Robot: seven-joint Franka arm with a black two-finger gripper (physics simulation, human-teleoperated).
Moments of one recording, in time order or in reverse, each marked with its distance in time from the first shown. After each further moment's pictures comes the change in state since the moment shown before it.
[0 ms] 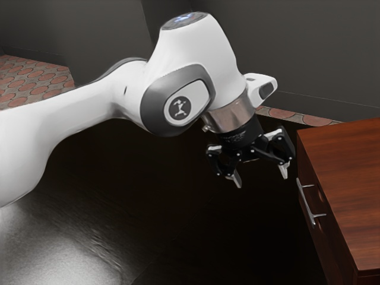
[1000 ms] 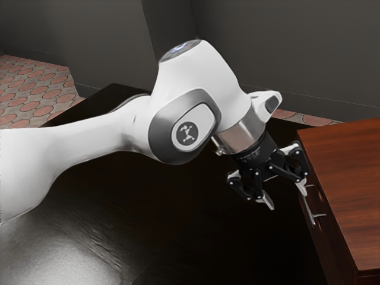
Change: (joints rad) arm -0.007 -0.005 -0.016 -0.111 -0.178 0.197 -0.039
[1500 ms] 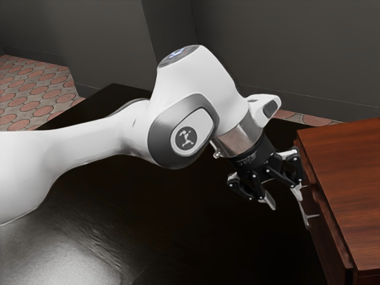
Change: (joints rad) arm 0.007 -0.014 0.001 -0.032 -0.001 0.024 0.082
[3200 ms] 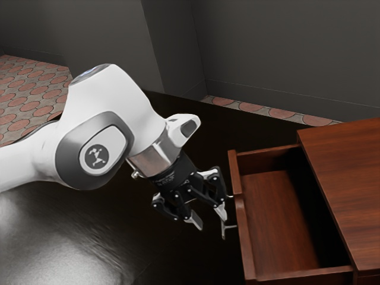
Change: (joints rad) arm 0.056 -0.378 0.090 -0.387 -0.084 -0.068 0.076
